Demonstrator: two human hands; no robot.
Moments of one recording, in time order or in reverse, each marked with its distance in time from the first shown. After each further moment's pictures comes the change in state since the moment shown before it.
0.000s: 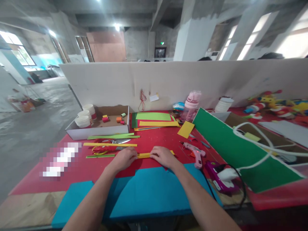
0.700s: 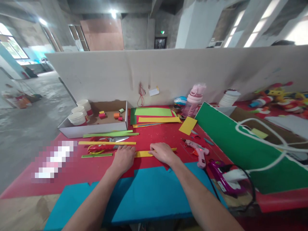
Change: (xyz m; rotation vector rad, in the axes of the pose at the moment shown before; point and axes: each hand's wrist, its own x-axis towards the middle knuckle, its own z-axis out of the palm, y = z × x) left_hand 0.012 0.017 0.013 0.287 0.019 -0.218; right_hand 0.023 -0.015 -0.012 -0.207 -0.172 0.298
